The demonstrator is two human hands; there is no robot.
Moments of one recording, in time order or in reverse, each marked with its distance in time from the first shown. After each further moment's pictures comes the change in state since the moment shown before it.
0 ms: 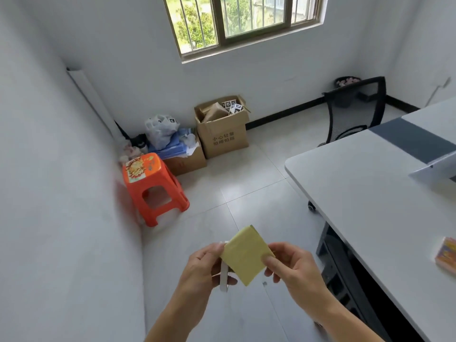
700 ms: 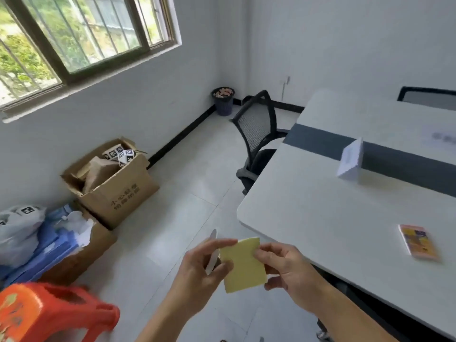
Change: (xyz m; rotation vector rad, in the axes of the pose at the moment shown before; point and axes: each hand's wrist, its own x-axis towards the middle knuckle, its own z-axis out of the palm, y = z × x) left_hand 0.366 0.156 0.007 0.543 -0.679 0.405; right_hand 0.269 -0.079 -0.015 0.299 0.410 0.179
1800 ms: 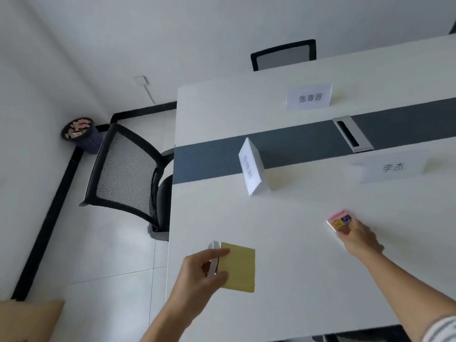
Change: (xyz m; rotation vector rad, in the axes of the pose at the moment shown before) left_hand 0.341 0.041 0.185 0.107 -0.568 -0.241; right_hand 0.068 0.042 -0.429 -0.531 1.290 0.724
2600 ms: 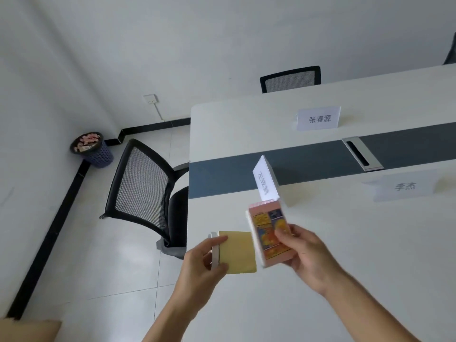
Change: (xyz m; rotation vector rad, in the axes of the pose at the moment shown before) left_hand 0.016 0.015 -0.059 -0.069 0.021 0.164; right_hand -0.197 -0.157 -0.026 1.335 -0.768 -0.280
